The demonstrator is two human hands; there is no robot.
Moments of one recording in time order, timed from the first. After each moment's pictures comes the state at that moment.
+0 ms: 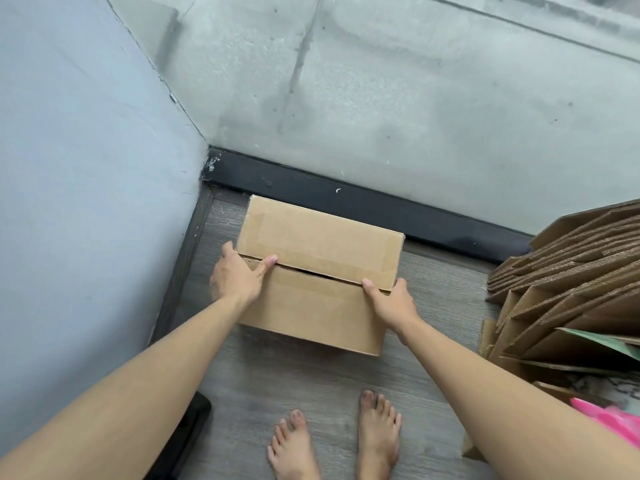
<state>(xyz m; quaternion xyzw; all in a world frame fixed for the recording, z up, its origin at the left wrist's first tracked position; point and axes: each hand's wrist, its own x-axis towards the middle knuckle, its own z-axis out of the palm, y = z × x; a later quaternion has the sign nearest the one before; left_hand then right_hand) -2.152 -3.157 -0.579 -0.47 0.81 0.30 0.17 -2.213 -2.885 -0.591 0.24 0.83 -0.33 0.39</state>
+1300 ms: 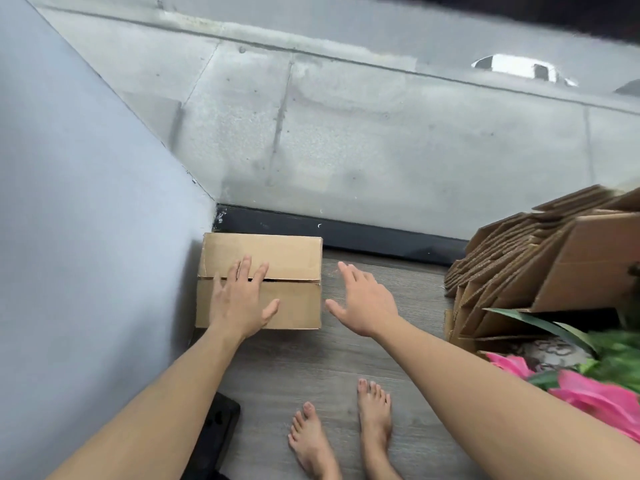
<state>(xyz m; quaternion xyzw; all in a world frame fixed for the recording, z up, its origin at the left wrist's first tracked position) -2.146 -3.168 -0.425 -0.10 0.97 0.01 0.22 -2.219 -2.929 -0.397 -0.17 0.93 -0.08 0.33</state>
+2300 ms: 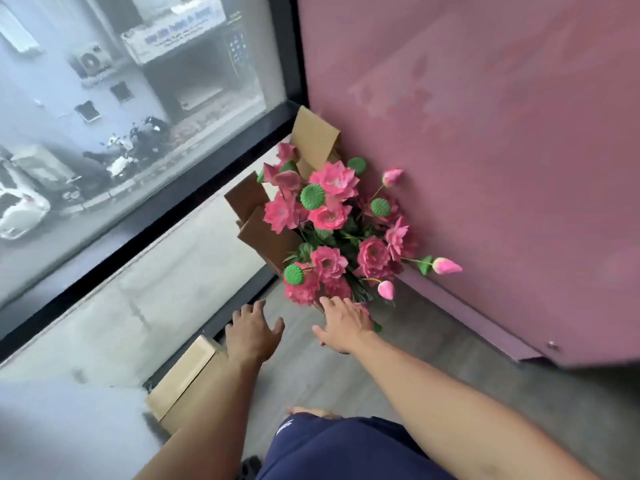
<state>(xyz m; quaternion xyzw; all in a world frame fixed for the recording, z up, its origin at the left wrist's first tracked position) -1.956 -2.819 0.040 0.19 0.96 0.02 0.20 -1.847 -2.653 0.018 0.21 0.94 -0.21 0.17</state>
